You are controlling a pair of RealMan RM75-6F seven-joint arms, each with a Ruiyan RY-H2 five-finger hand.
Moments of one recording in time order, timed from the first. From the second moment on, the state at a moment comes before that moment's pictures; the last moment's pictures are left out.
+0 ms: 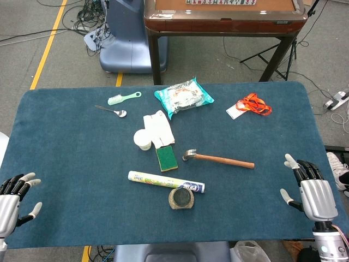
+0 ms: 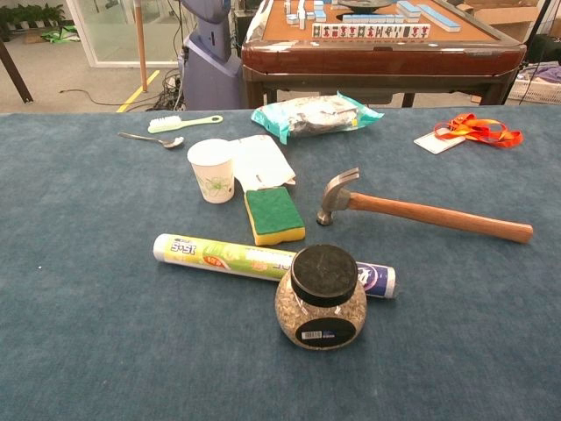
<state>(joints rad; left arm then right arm) -0.02 -1.08 -0.01 -1.68 1.58 1.57 0.07 0.04 -1.10 0.05 -1.83 -1.54 1.52 -0.17</state>
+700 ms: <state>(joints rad) -0.02 -1.08 -0.01 -1.68 1.58 1.57 0.07 0.13 -1.11 0.09 -1.86 -1.48 1.39 -0.21</state>
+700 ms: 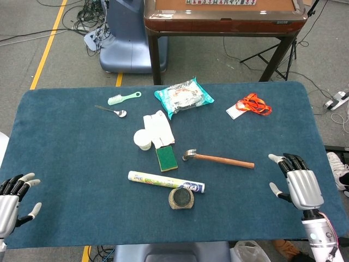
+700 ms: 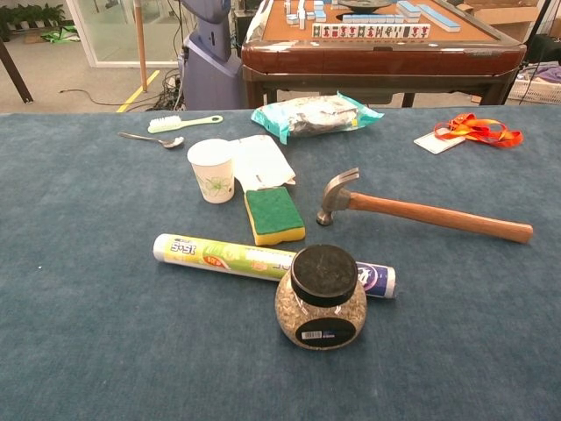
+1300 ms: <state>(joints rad) -0.02 -1.08 -0.01 -1.68 1.58 1.57 0.07 0.42 -1.21 0.20 -1.83 -1.15 1.04 -0.38</state>
